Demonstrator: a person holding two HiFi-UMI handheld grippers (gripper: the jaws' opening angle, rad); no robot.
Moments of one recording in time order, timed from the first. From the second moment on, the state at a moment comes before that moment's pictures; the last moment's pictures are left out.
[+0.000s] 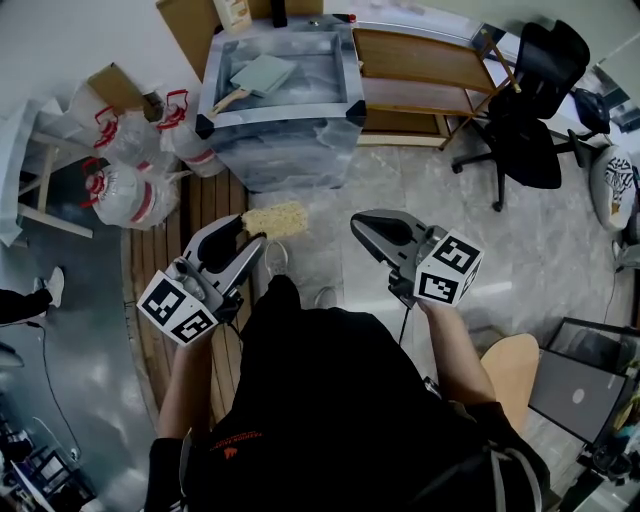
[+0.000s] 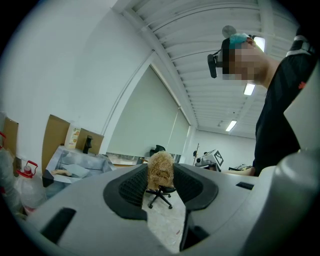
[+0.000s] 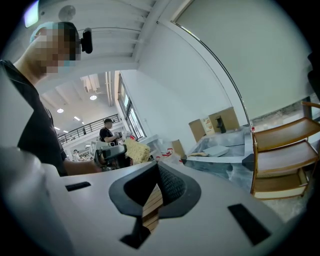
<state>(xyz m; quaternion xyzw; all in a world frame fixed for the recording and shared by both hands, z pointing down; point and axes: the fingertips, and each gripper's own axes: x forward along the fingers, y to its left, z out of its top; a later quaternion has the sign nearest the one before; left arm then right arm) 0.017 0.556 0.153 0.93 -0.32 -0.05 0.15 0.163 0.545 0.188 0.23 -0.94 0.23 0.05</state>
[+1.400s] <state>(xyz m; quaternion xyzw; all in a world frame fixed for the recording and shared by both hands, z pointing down) -0.156 0.206 0.219 0.93 -0.28 -0.02 0.22 -0.003 0.225 0.242 0.29 -0.90 0.32 0.08</state>
